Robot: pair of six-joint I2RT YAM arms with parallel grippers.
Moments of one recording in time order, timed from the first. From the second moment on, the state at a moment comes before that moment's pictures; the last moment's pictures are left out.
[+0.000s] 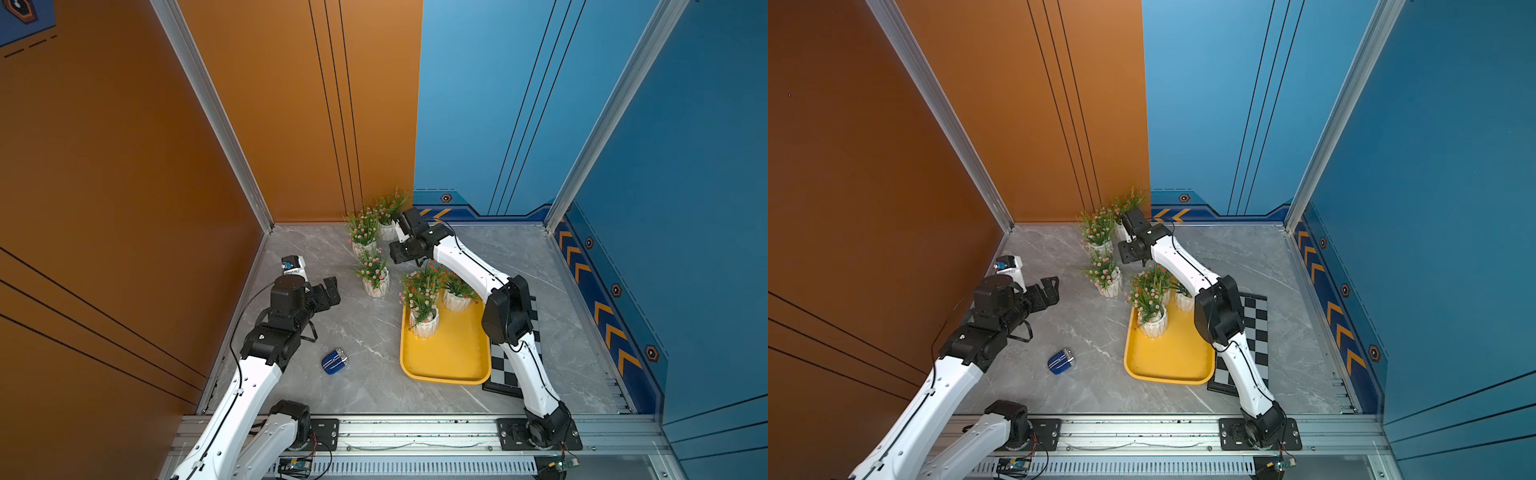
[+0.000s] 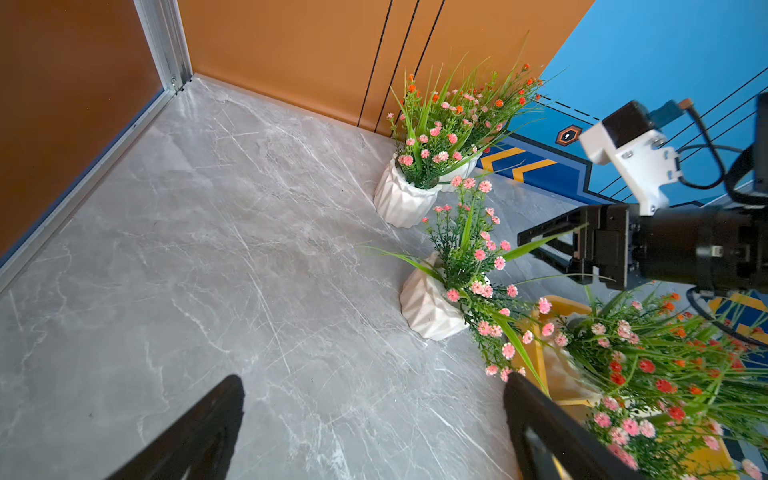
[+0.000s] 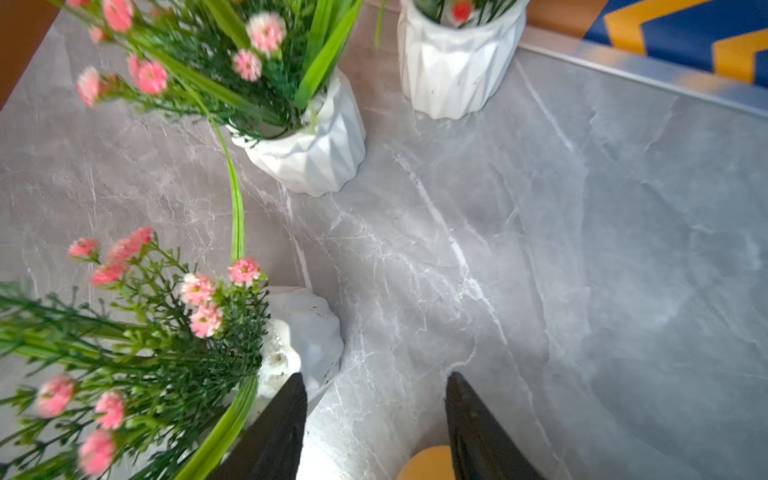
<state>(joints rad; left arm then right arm) -0.18 0.85 0.78 -0.41 -0.10 -0.42 0.62 2.37 2.29 -0.85 -0.02 0.23</state>
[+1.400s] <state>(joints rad) -0.11 0.88 0.75 -0.34 0.01 -0.43 0.68 2.45 2.30 -0.86 -0.02 0.28</state>
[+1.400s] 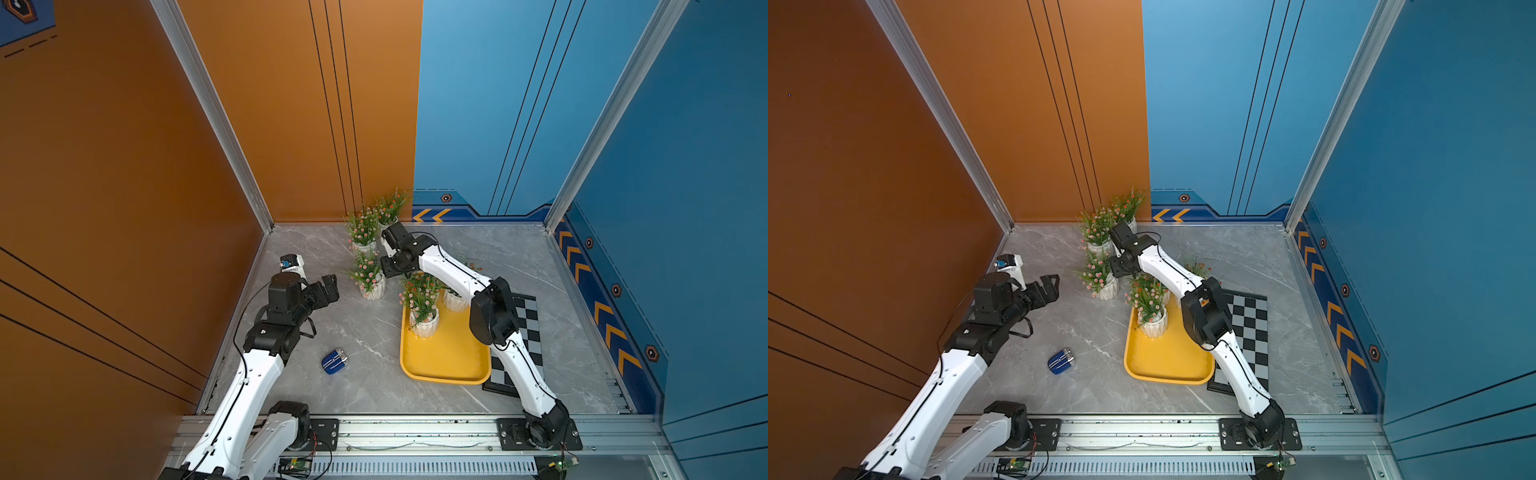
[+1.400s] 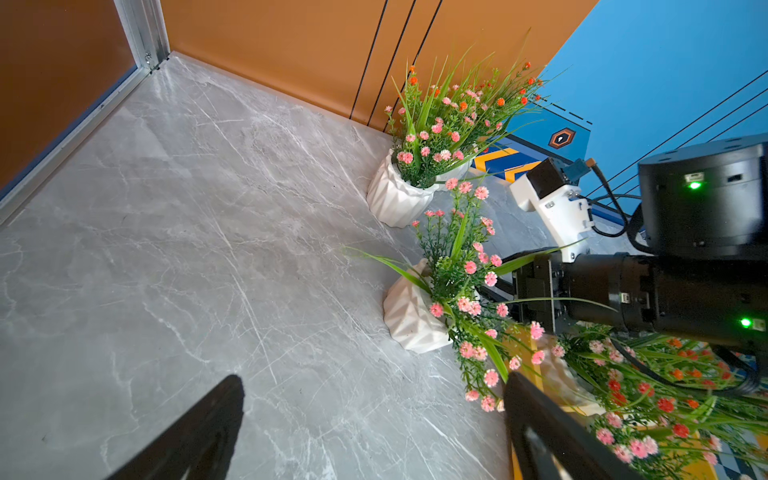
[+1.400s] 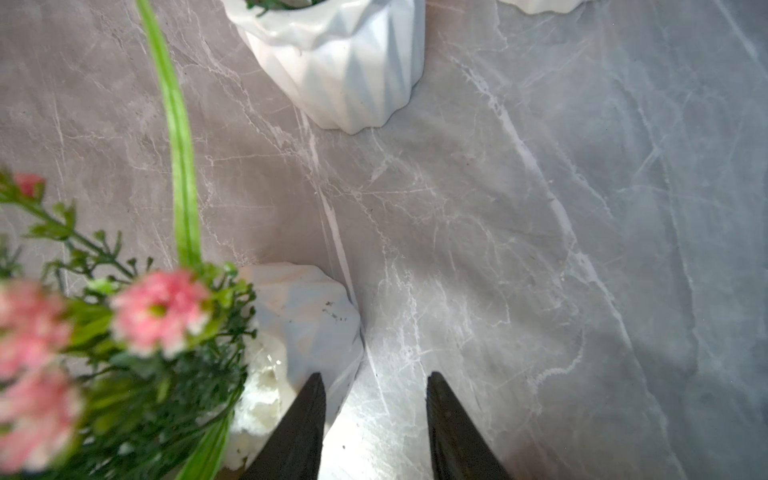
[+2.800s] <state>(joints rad) -0.11 0.83 0.73 -0.34 0.03 -0.45 0.73 2.45 2.29 -0.86 -0.01 0.35</state>
